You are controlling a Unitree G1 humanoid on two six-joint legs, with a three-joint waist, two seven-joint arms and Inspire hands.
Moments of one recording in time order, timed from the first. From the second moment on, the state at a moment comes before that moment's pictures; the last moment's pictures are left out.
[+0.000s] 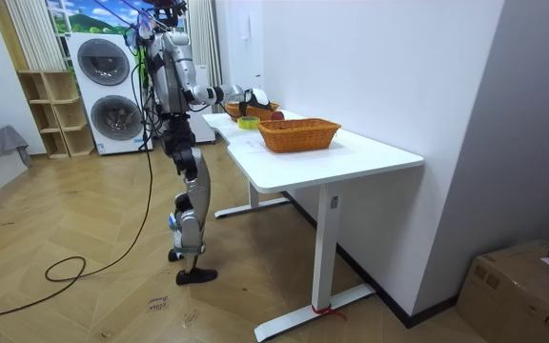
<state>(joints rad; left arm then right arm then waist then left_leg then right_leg) 0.19 0.19 0.07 1.05 0.01 0.09 0.13 -0.11 -0.22 0.26 -0.08 -0.38 0.18 0.23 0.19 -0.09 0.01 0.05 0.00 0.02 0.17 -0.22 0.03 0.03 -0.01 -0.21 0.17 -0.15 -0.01</state>
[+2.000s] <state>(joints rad) 0.18 0.21 0.07 1.02 0.01 0.10 0.11 -0.11 -0.23 0.29 -0.08 -0.48 0.23 0.42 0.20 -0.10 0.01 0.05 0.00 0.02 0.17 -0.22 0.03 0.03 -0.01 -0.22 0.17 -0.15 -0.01</state>
